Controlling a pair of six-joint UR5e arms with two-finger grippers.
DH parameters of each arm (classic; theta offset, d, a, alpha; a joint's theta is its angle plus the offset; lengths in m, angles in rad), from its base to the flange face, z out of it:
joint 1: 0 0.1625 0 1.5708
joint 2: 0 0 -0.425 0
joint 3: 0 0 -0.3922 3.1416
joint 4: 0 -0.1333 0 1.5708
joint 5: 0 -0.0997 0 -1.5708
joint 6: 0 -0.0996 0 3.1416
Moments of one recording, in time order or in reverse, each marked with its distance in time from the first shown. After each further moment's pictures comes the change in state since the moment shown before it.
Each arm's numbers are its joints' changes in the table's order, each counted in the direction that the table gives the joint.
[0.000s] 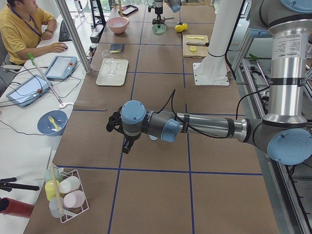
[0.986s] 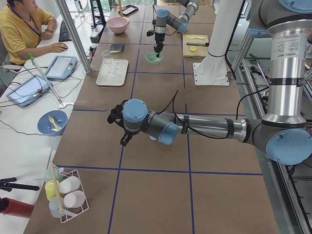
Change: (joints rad) left arm 0.030 0.000 0.014 0.171 0.072 0.004; right arm -0.531 0.688 -0.088 0.205 0.420 -0.858
